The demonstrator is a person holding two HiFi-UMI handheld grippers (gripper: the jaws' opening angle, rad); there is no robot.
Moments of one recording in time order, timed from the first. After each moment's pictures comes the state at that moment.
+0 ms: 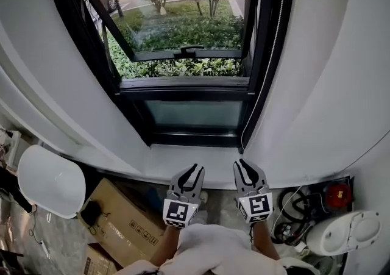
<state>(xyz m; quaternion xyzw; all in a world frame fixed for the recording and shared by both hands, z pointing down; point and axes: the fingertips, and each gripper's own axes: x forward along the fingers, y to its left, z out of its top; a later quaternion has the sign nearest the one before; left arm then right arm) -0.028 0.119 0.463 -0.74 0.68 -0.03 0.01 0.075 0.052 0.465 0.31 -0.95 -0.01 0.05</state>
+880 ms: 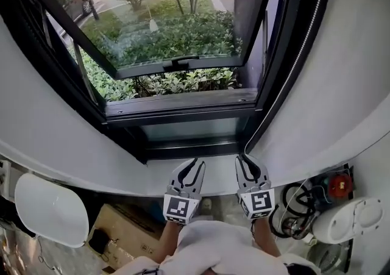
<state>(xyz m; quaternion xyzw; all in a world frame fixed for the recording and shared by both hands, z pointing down) -0.126 -0.005 0.459 -0.78 0.62 -0.04 0.01 -0.012 -0.056 0.460 0.38 -0.92 -0.01 0.06</state>
